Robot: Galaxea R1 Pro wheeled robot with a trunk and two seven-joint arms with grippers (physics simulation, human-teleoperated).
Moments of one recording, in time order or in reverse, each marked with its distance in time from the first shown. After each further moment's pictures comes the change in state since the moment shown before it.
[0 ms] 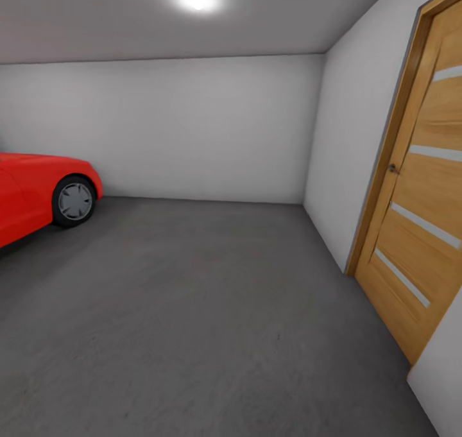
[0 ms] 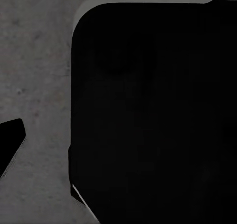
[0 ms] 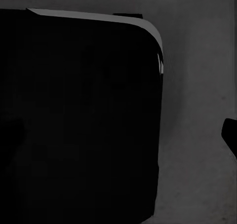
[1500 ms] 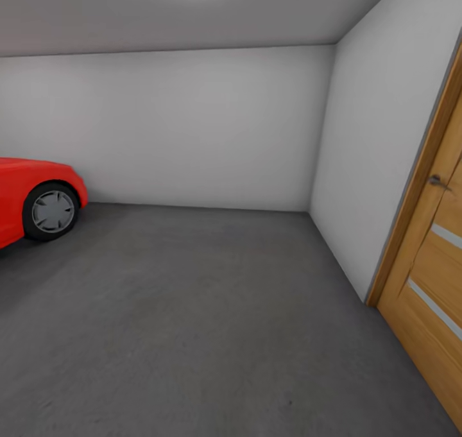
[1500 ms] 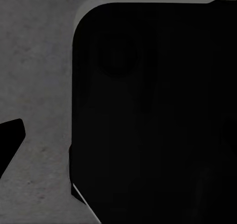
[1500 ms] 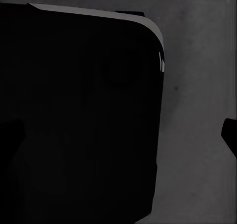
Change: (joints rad) left arm 0.000 0.001 0.001 -0.001 0.001 0.003 0.001; right arm 0.000 0.000 0.009 0.001 0.016 0.006 0.000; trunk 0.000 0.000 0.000
